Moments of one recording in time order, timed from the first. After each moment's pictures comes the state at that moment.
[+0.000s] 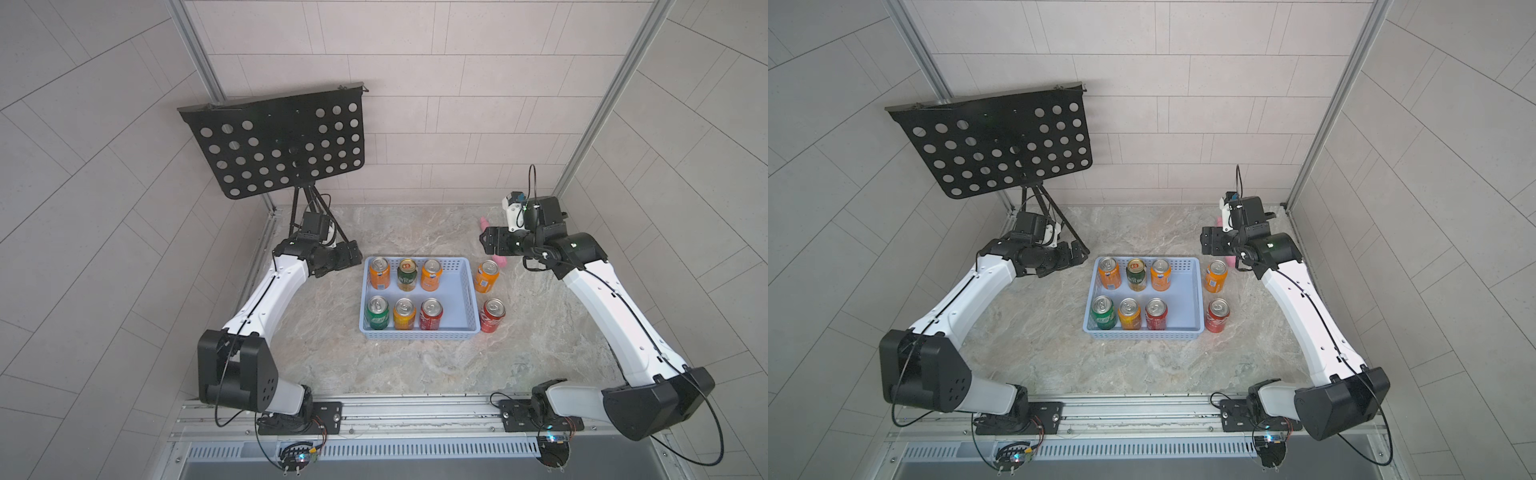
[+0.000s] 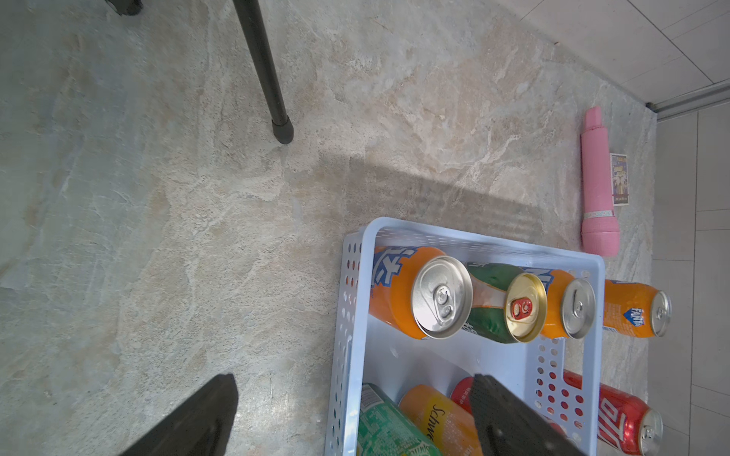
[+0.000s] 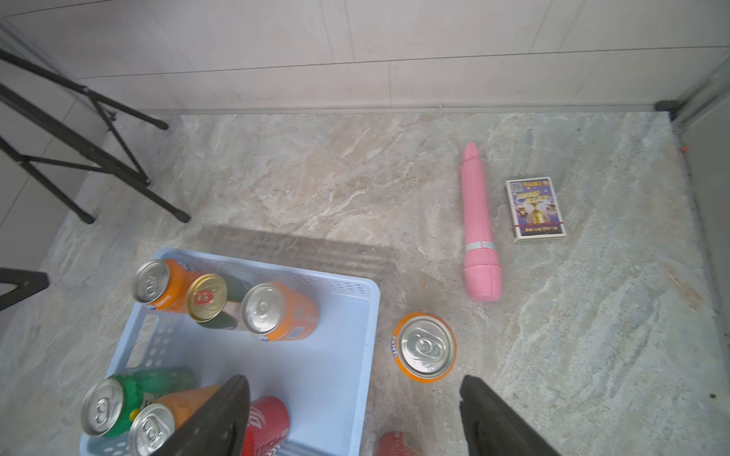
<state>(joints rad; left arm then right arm) -0.15 1.46 1.24 -0.76 0.27 -0.41 0.27 1.30 1.45 -0.87 -0.04 0.23</state>
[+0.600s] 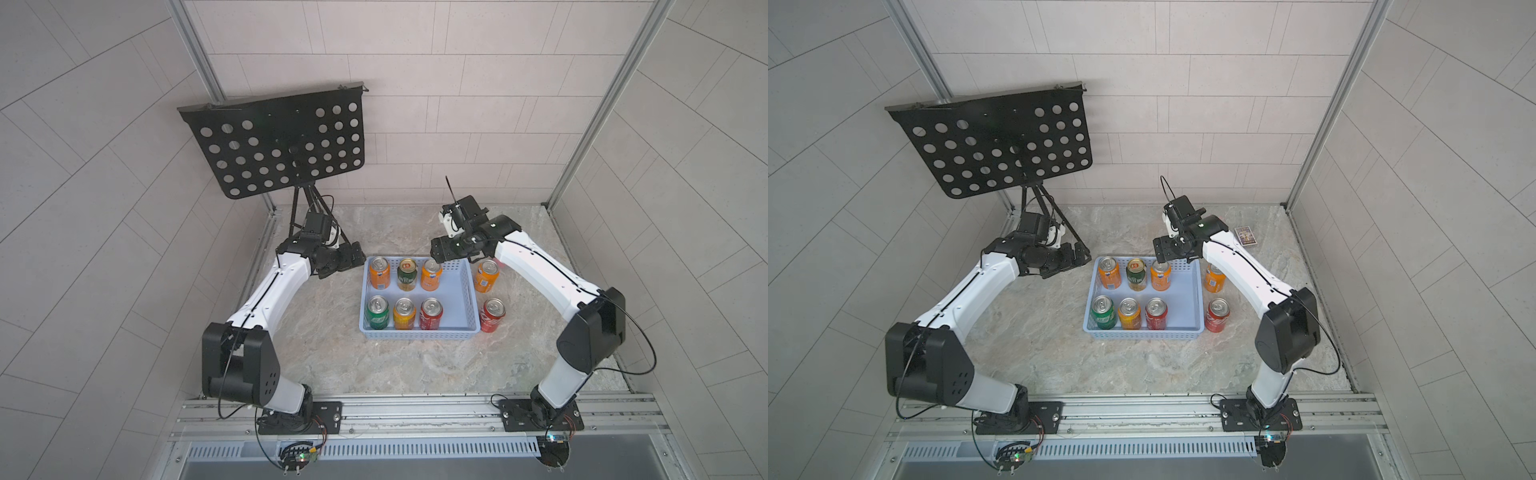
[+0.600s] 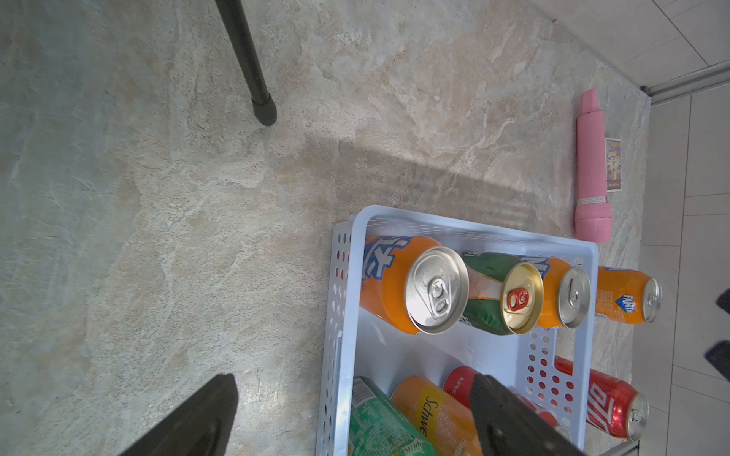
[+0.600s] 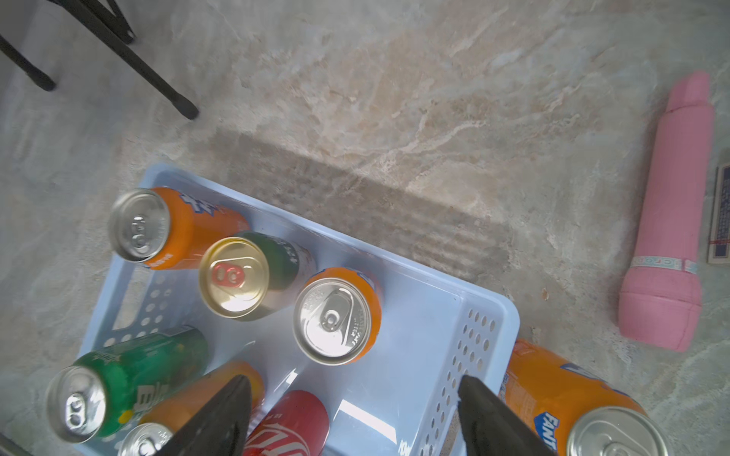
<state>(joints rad) -0.15 1.48 1.24 -0.76 0.30 -0.41 0.47 1.75 1.65 -0.92 -0.01 0.24</state>
